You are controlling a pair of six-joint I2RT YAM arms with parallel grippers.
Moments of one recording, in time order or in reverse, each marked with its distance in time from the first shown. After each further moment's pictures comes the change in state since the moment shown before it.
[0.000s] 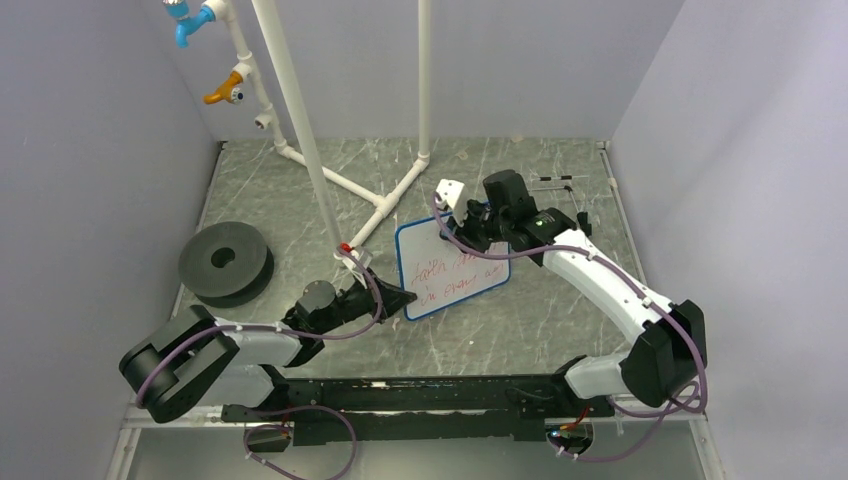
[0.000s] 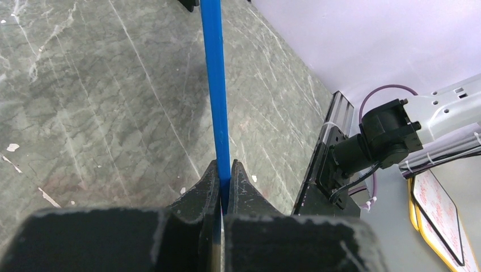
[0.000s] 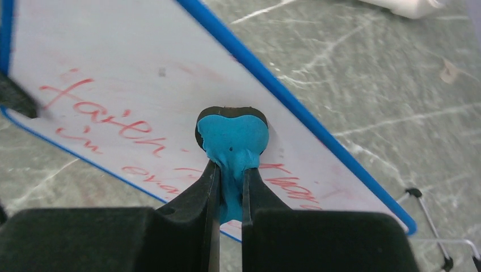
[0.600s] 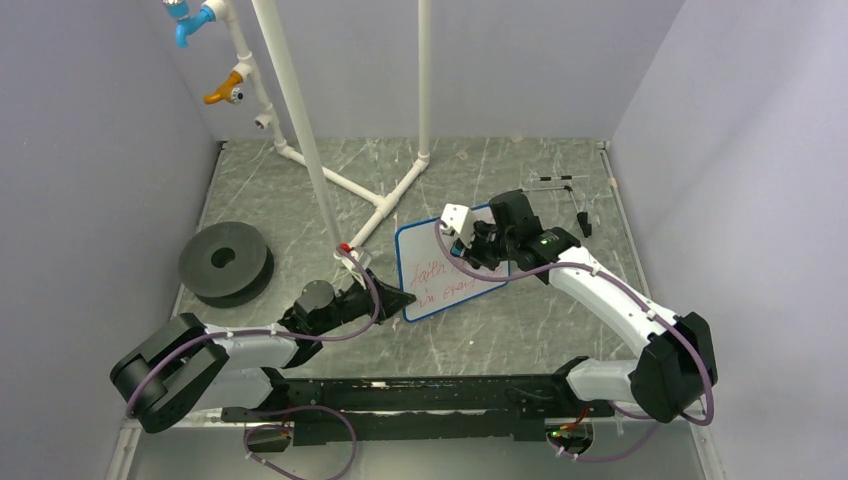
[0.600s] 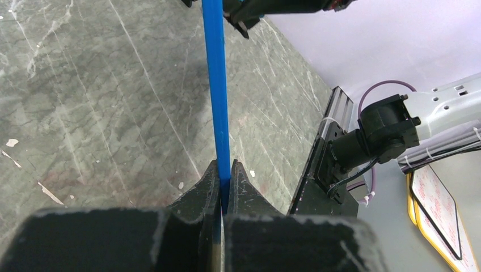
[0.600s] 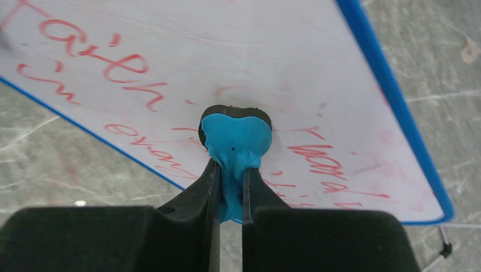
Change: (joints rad) left arm 0.000 -0.059 0.003 -0.076 0.005 0.006; right arm -0.023 -0.085 -0.173 0.061 0.051 -0.088
